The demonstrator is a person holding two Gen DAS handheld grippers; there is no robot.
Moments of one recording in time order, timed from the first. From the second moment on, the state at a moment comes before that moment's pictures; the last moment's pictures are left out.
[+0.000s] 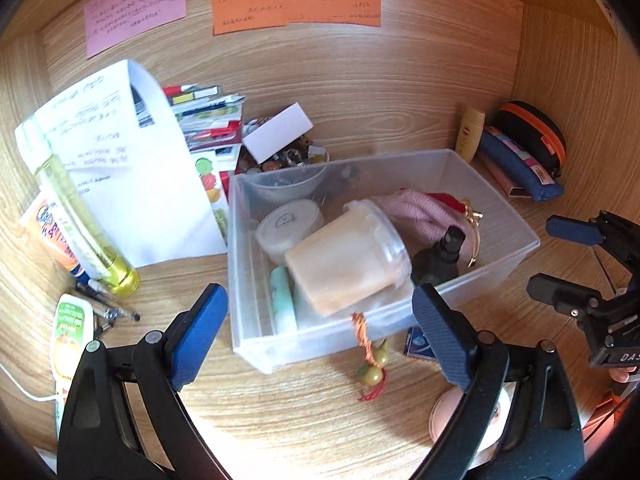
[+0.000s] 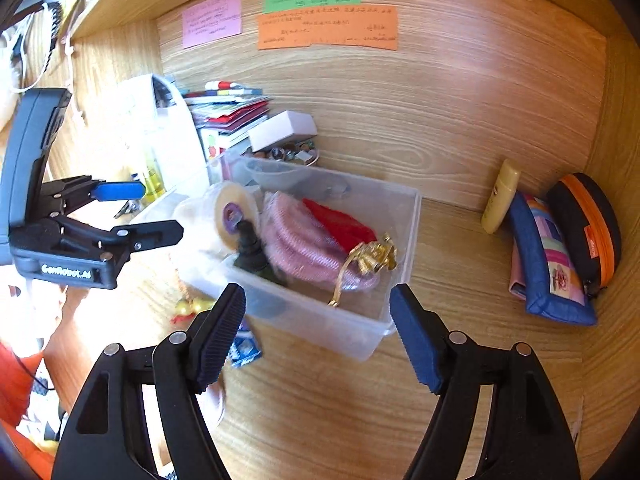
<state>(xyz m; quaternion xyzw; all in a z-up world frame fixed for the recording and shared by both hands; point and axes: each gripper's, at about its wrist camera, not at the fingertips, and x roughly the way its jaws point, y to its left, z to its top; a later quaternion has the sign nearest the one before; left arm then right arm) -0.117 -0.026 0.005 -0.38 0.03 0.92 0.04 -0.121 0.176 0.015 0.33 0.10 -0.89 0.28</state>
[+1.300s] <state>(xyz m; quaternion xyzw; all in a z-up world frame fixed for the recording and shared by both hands) -0.090 -0.021 -0.064 -0.46 0.04 0.88 0.05 -0.065 0.117 -0.059 0.42 0.16 -0.82 0.36</state>
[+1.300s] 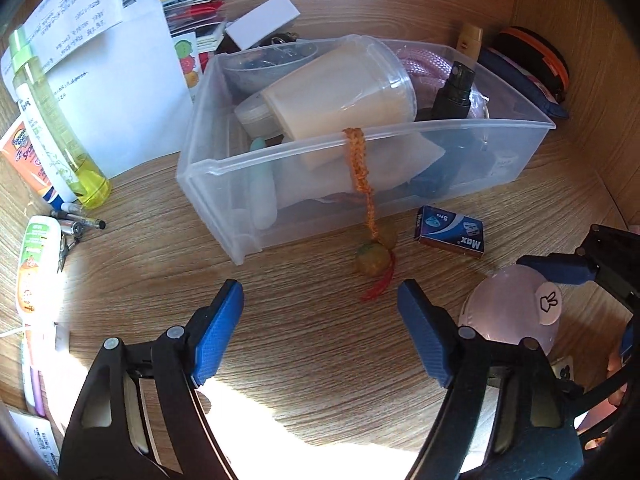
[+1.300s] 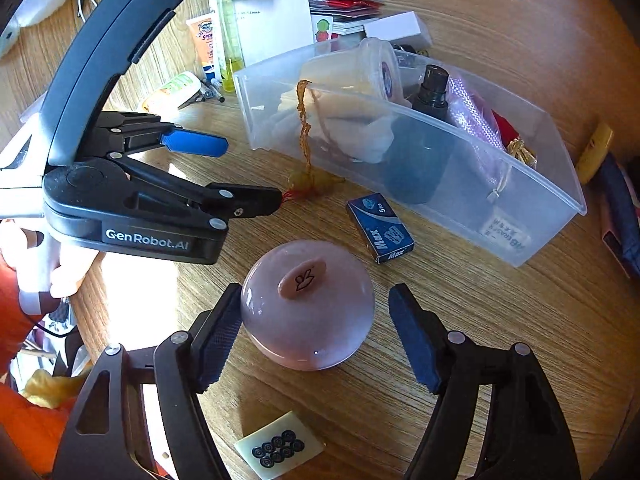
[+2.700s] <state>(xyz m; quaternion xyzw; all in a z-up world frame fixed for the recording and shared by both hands) -0.086 -0.039 -0.011 -0.39 0.01 0.92 0.07 -0.090 0.187 0.008 0.34 0.08 -0.89 0.29</state>
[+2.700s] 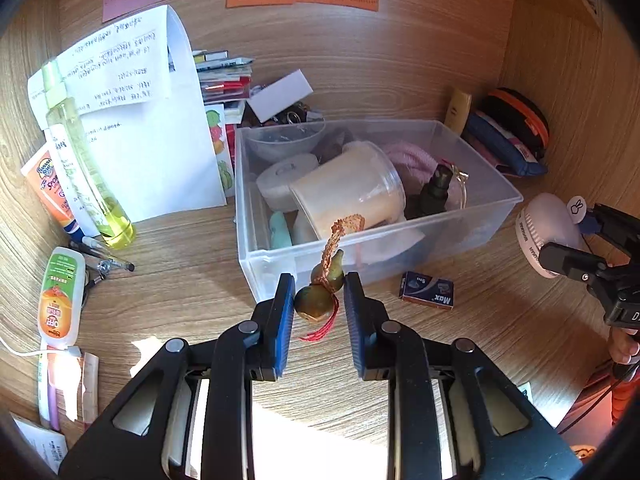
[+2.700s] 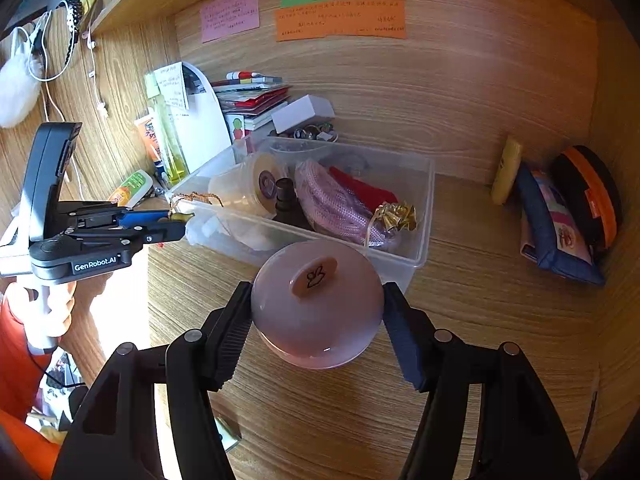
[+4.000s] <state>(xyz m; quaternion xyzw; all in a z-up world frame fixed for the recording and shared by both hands) -0.129 -0.062 0.000 -0.38 0.01 0.92 0.07 -0.180 0.162 -0.002 0.36 0.10 -0.89 0.26</state>
